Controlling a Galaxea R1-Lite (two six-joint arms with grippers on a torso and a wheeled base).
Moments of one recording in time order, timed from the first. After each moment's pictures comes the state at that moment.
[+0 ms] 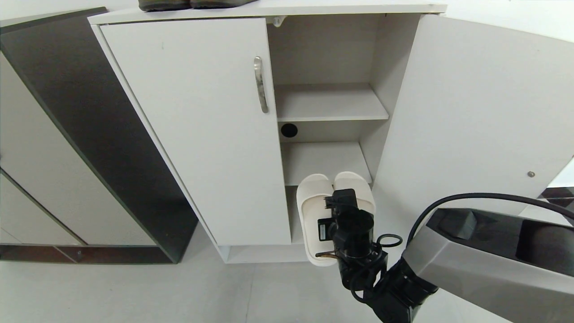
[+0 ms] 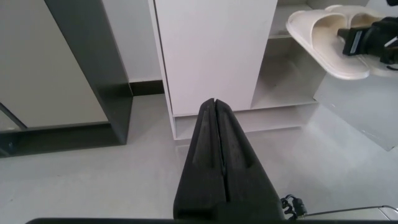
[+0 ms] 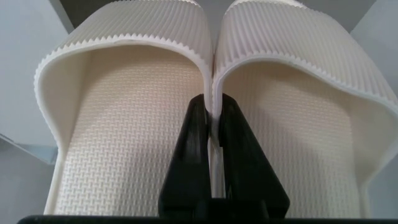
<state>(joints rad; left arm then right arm) 0.00 0.00 0.00 0.00 -0.06 0.03 0.80 2.36 -1.04 -1.28 -0.73 0.02</state>
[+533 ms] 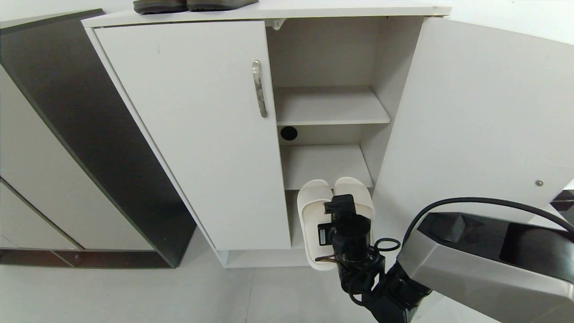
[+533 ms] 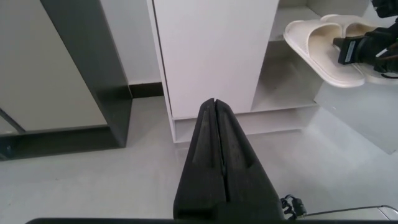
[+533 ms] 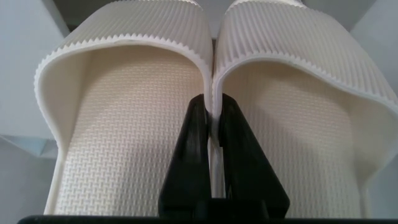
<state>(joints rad) 0.00 0.00 0.00 0.00 -0.06 0.03 0.80 2.39 -1.04 -1.28 -0.73 0.02</state>
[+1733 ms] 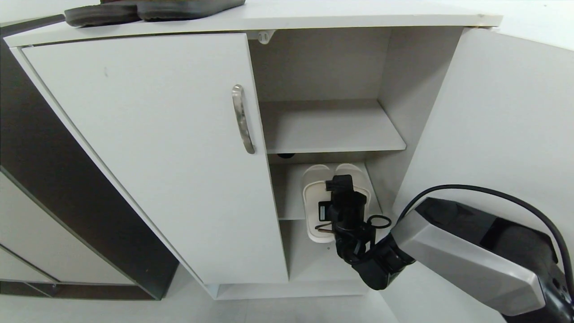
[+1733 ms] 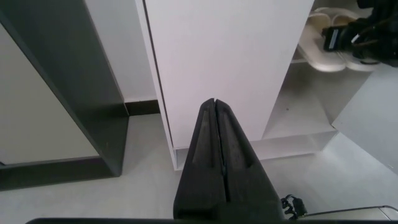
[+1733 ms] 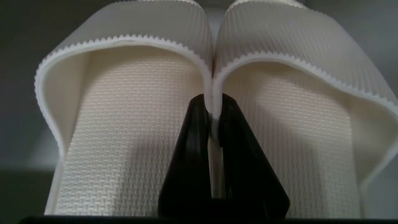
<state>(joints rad) 0.00 0.00 0.00 0.00 -0.05 0.03 0.70 2.49 -1.35 -1.12 -0.66 0.03</state>
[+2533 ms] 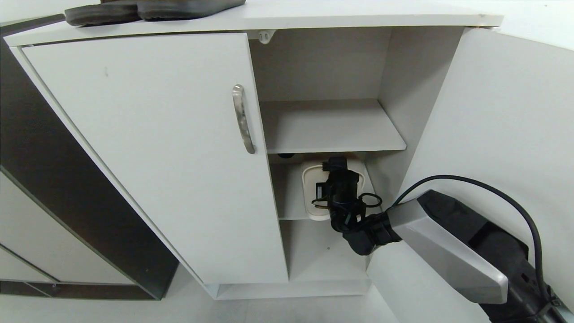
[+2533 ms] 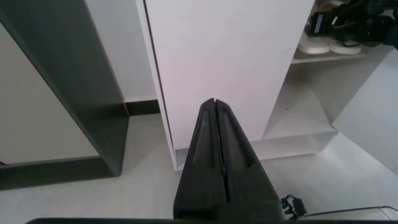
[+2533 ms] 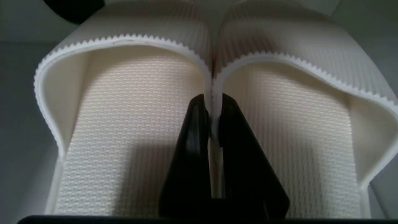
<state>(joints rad) 0.00 0.00 0.00 0.00 -0.05 0.02 0.63 2.60 -1.74 -0.85 -0.62 0.03</state>
